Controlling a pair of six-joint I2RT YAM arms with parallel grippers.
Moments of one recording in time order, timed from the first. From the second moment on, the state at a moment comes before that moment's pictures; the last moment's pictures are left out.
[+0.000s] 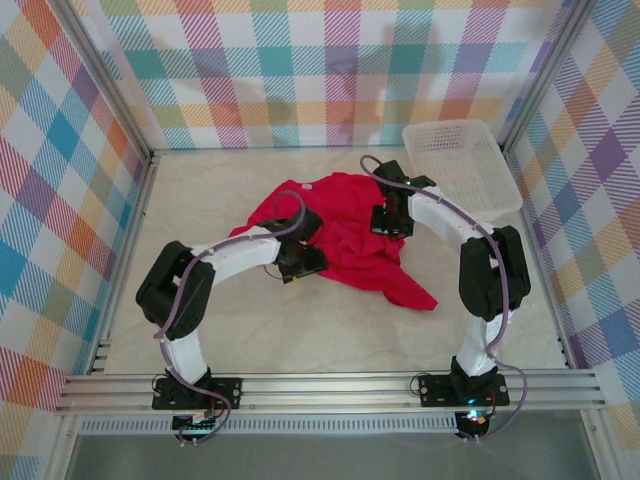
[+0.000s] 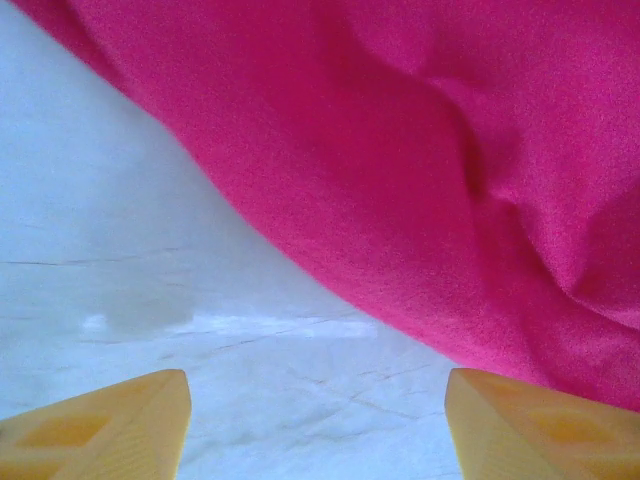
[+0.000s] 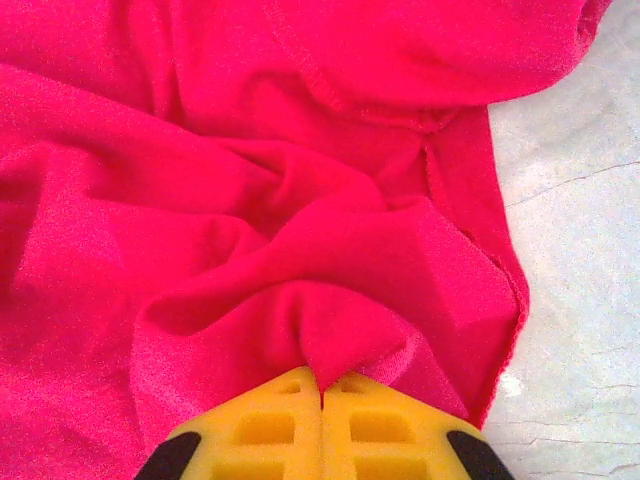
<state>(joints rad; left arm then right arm) -0.67 1.83 1.21 -0.64 0.09 -0.92 0.42 1.85 1.47 -0.88 0.02 0.52</state>
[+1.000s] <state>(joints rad) -0.45 1.72 1.51 -0.92 -0.13 -0.73 0.31 1.63 1.44 -0.98 0.00 0.48</state>
